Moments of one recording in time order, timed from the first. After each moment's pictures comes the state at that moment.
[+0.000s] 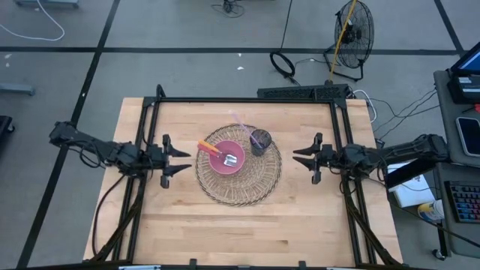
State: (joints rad) left arm -0.35 0.44 0.30 0.08 -0.40 0.01; right arm 0.15 0.48 0.14 0.36 0.29 0.04
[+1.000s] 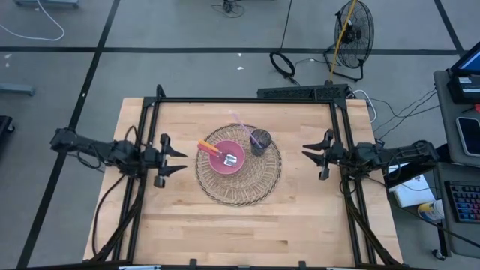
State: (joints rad) left arm -0.29 0.33 0.20 0.20 -0.26 0.12; right arm 0.16 0.17 0.14 0.10 0.37 -0.05
